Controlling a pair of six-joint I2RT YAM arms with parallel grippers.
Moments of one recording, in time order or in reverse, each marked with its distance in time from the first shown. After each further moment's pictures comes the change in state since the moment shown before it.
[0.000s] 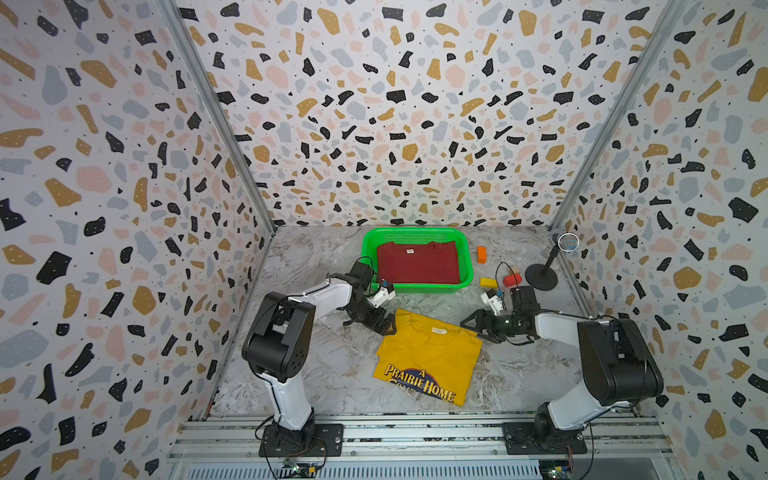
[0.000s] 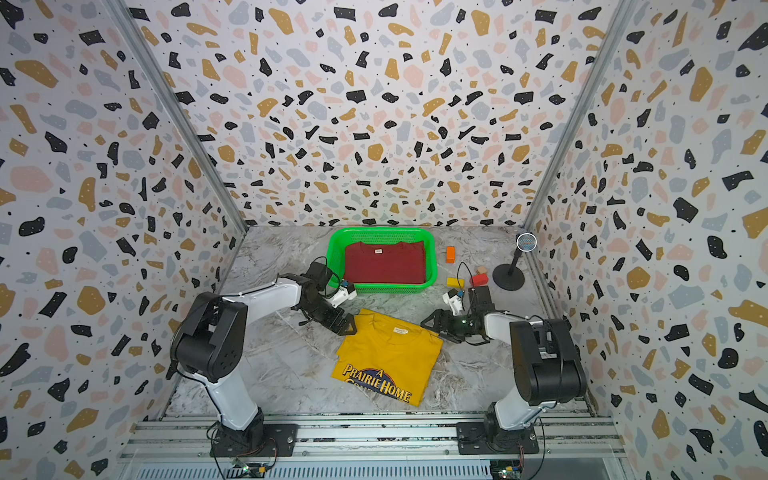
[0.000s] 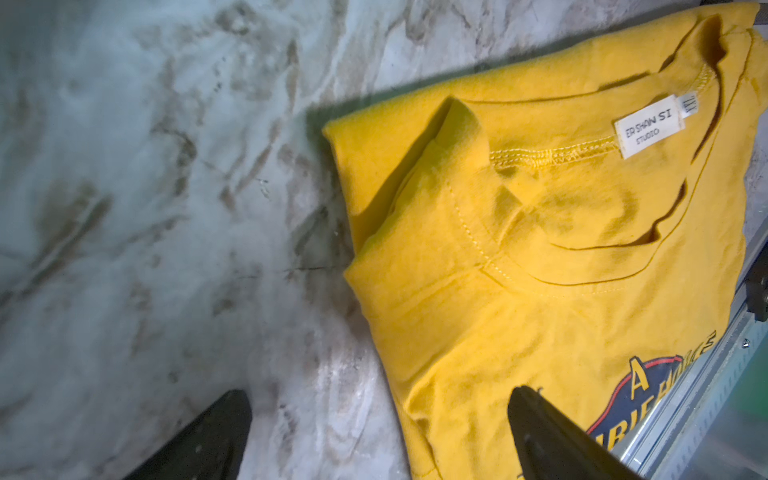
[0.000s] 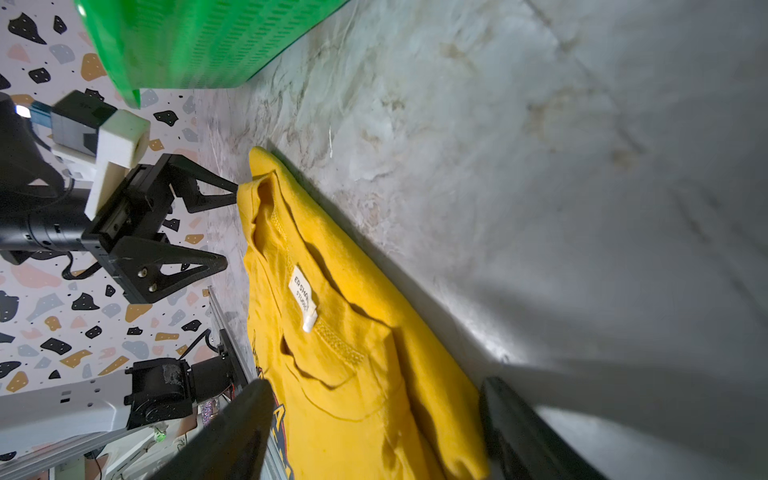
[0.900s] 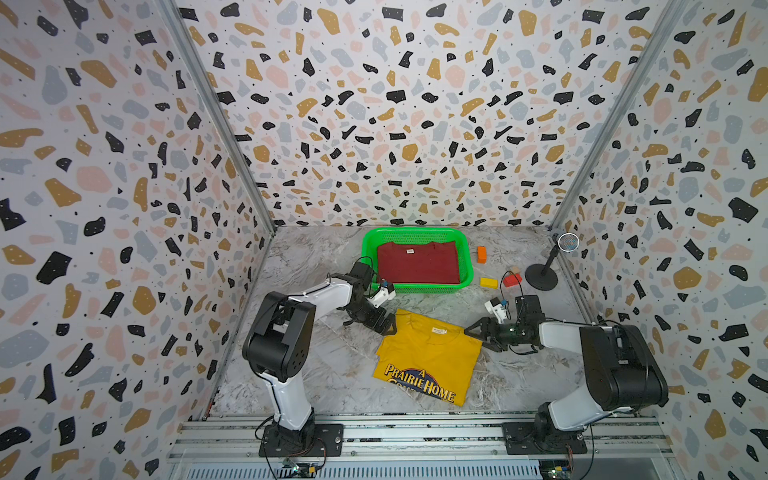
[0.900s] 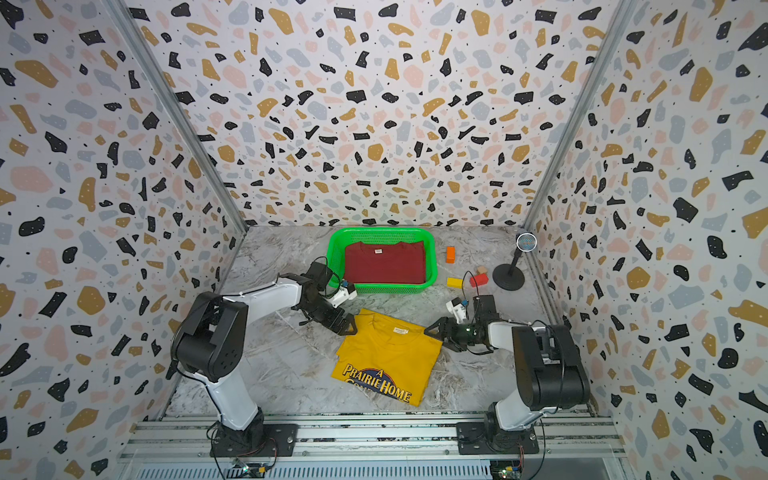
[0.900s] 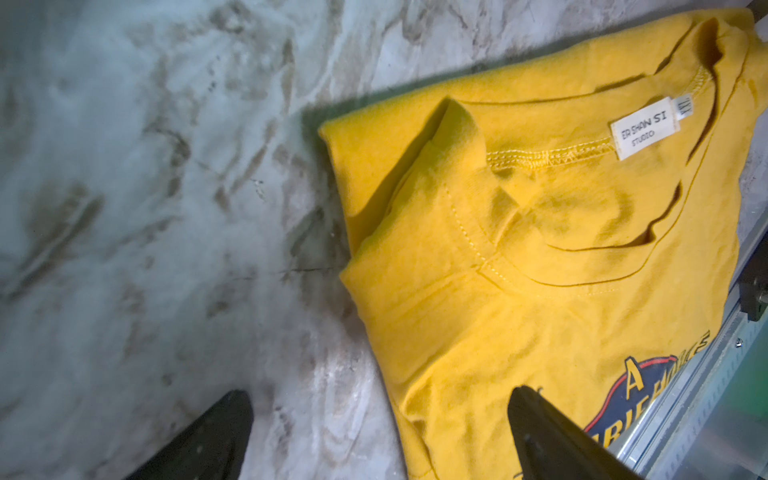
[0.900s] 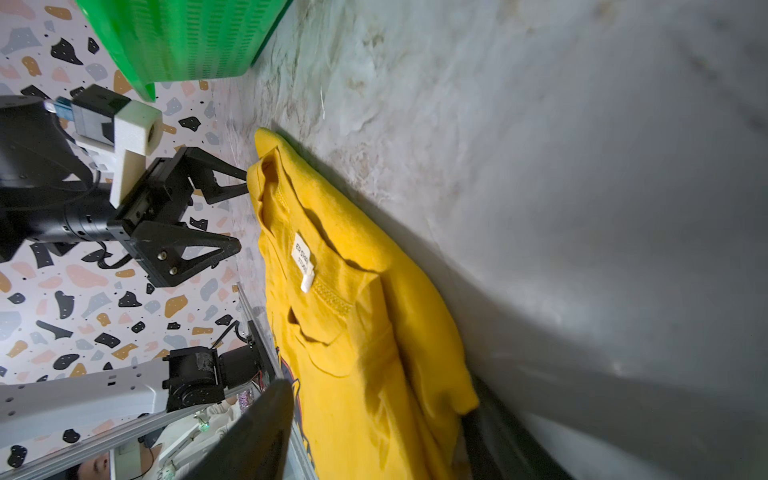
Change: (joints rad) left arm 0.001 0.007 0.005 -0.002 0.002 -0.010; right arm -0.022 -0.033 -0.105 0.068 -0.091 0.064
